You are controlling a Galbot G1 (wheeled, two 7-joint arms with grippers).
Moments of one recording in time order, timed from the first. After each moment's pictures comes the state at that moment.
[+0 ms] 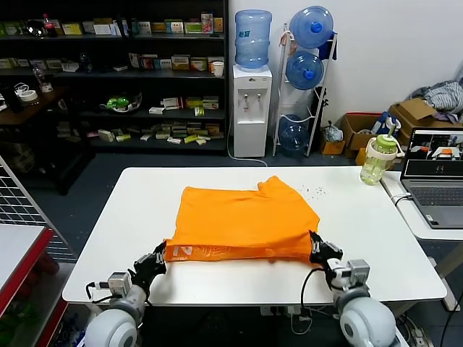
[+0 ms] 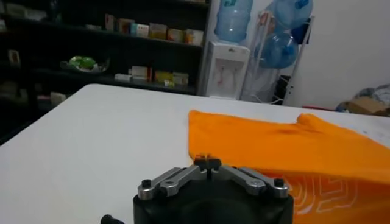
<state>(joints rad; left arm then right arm) 1.30 -1.04 -0.27 -1.86 -0.65 0.19 -0.27 -1.21 1.11 0.34 1.85 0.58 -0.34 0.21</state>
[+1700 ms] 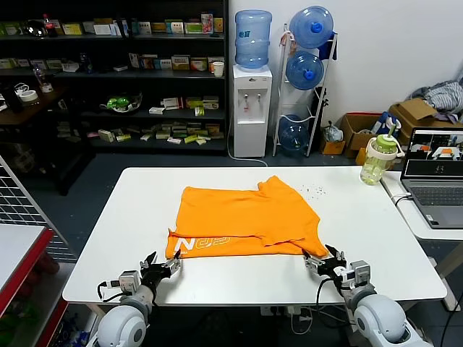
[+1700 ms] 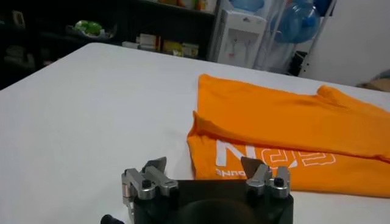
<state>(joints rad) 1.26 -1.08 -0.24 -1.75 -0.69 0.24 -0.30 -1.26 0.98 0.34 1.71 0.57 -0.34 0.03</state>
